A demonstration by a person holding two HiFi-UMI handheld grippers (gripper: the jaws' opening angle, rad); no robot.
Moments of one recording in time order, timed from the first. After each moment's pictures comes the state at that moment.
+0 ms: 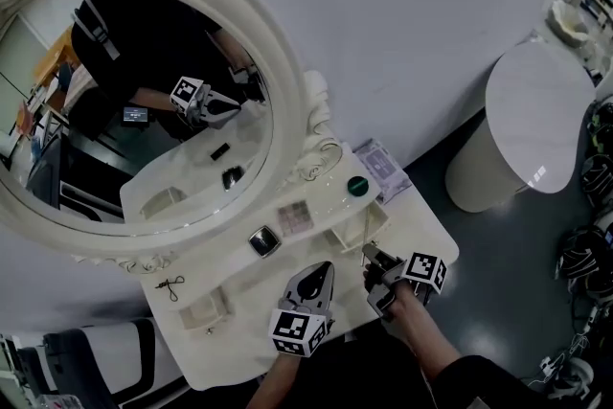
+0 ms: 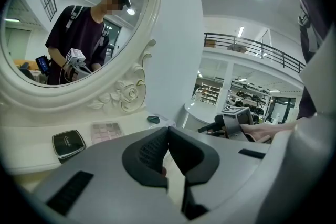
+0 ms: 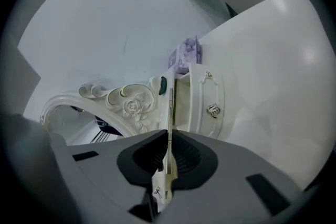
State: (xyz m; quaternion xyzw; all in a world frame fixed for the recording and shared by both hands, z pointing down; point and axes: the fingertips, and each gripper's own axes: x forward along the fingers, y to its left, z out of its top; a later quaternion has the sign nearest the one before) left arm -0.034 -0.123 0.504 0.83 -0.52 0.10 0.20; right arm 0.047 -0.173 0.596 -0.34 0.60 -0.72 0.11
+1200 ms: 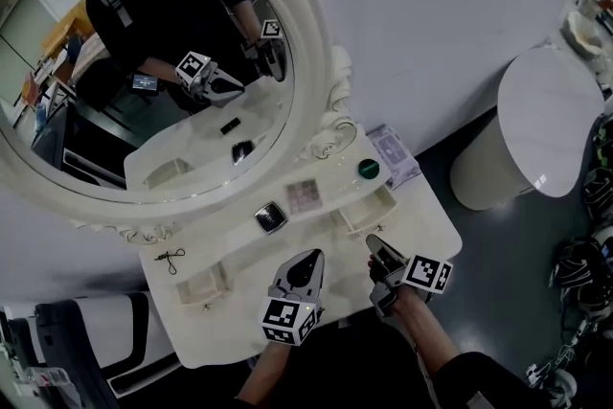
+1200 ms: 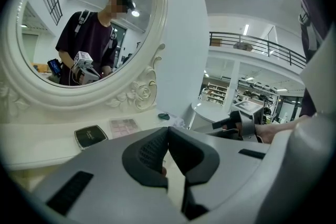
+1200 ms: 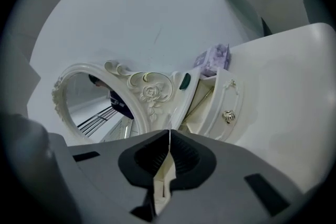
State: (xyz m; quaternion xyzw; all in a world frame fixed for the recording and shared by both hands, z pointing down) left arm -0.068 -0.102 0.509 0.80 -0.55 0.10 0.20; right arm 0.036 -0.156 0.569 -0.31 0.72 -0.61 0.08
